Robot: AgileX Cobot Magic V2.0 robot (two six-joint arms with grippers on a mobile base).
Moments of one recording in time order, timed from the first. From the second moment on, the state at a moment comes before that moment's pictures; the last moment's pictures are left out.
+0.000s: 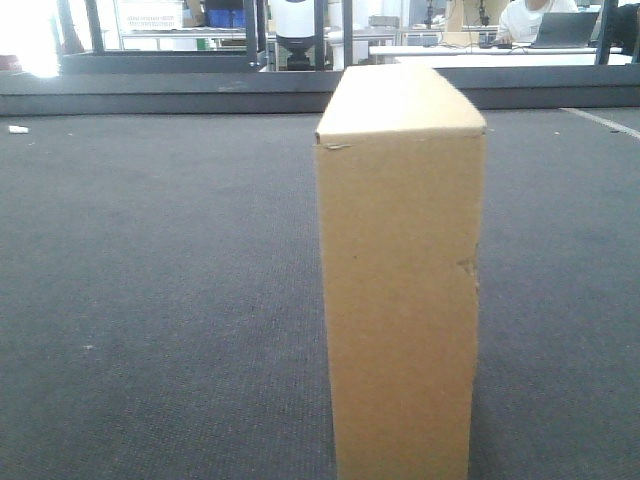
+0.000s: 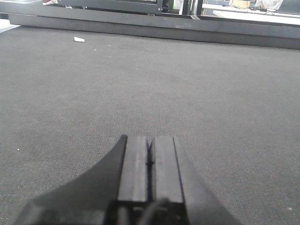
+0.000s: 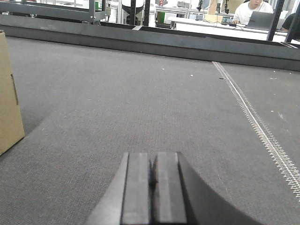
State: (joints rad) left arm -0.06 -0.01 0.03 -0.09 0.11 0.02; right arm 0.03 -0.01 0.03 -0.01 0.08 -0.03
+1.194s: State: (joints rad) left arm -0.06 -0.01 0.03 -0.09 0.11 0.02; right arm 0.03 -0.01 0.03 -0.01 0.08 -0.03
